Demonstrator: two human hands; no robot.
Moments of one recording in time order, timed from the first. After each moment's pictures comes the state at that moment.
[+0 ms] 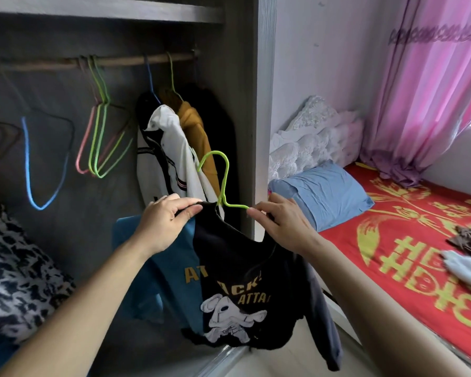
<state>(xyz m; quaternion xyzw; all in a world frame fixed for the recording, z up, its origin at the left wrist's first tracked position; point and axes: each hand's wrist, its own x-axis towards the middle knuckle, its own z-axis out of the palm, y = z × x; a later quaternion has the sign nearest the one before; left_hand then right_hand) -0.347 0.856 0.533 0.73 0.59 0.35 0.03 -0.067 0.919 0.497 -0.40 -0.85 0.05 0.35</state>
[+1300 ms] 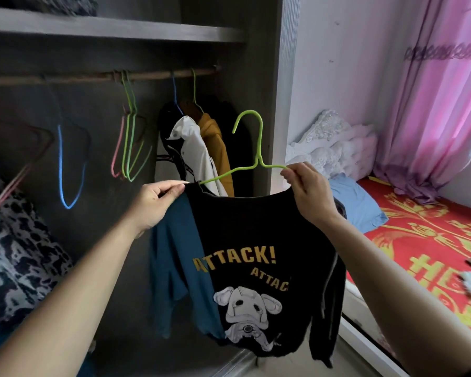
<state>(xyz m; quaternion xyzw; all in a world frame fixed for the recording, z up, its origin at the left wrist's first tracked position) -0.402 0.871 0.553 0.62 0.54 0.52 0.23 -0.064 0.942 0.558 -0.41 -0.76 0.06 0.49</state>
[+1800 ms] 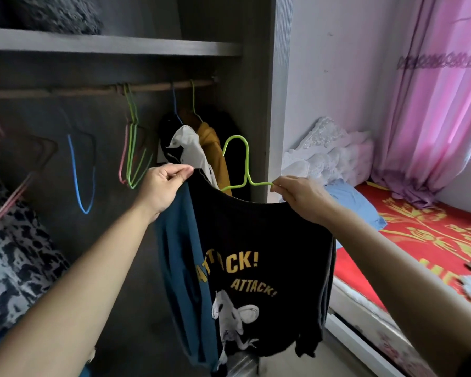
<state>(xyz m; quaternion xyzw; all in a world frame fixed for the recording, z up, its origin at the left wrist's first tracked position) -0.381 0.889 0.593 0.61 0.51 0.59 0.15 -0.055 0.940 0.583 -0.38 -0.88 -0.02 0.29</state>
